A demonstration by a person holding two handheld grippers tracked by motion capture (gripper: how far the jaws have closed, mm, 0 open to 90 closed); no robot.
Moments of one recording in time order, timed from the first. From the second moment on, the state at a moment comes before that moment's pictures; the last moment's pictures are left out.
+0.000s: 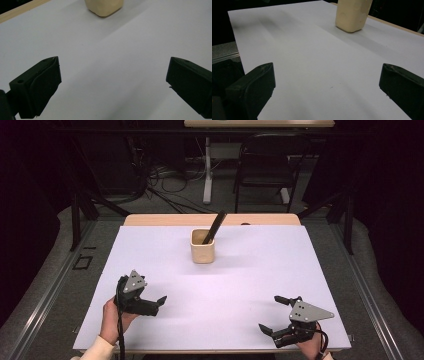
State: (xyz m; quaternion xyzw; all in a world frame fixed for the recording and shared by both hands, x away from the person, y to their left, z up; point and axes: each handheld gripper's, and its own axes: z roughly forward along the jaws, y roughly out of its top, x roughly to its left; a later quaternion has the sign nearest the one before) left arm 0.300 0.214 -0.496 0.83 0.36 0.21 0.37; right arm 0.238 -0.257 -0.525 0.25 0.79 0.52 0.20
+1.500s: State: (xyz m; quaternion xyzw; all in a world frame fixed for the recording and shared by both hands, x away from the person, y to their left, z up) left arm 0.238 0.232 -0.530 0.81 0.36 0.23 0.40; right arm 0.238 -0.256 -0.526 0.26 0.79 0.52 0.19
